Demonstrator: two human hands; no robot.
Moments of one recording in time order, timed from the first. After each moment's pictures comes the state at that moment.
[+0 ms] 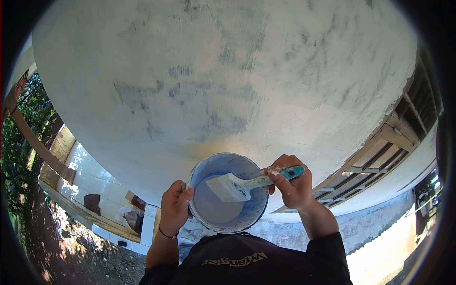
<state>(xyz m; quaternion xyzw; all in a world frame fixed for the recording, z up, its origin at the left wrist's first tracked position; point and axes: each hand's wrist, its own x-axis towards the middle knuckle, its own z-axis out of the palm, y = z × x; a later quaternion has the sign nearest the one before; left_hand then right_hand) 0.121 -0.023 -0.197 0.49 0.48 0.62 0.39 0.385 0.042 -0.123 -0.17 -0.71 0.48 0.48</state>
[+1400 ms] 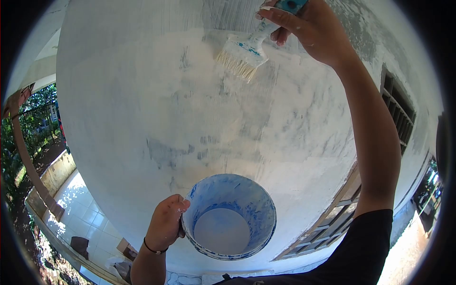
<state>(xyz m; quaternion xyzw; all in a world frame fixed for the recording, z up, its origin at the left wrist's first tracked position) 0.057 -0.022 -0.086 0.48 0.38 0.61 0.50 0.276 0.025 0.224 -0.15 -0.85 0.04 0.50</state>
